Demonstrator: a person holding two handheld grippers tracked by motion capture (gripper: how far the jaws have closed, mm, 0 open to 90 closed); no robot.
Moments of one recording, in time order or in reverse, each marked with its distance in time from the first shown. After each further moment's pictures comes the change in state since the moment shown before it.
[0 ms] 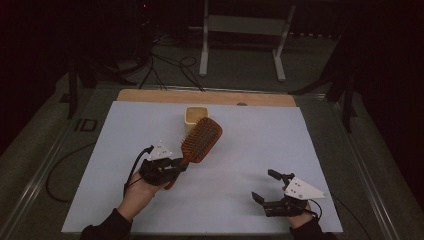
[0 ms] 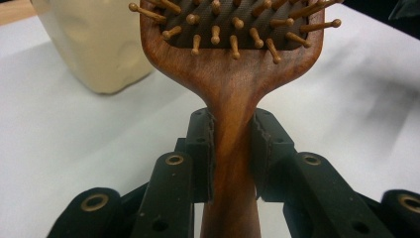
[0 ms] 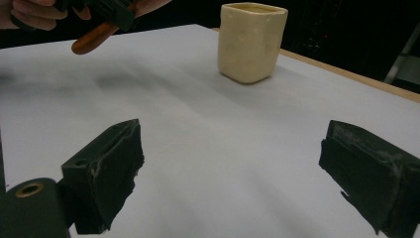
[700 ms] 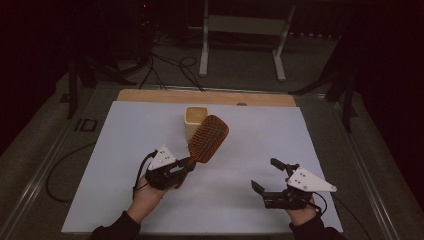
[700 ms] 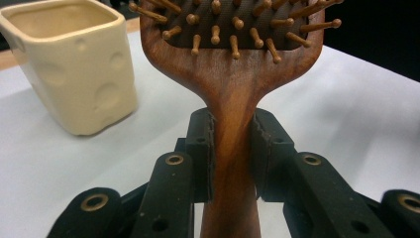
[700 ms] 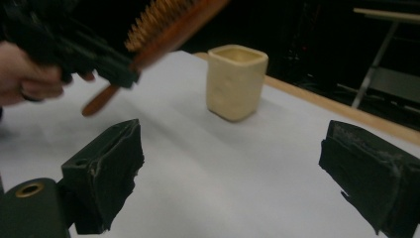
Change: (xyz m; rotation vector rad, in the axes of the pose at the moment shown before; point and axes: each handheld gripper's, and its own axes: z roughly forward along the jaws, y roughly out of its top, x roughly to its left) left arm -0.014 -0.009 0.008 -0.162 -0.025 0.040; right arm 0.011 0.064 -0.008 -0.034 -0.068 0.008
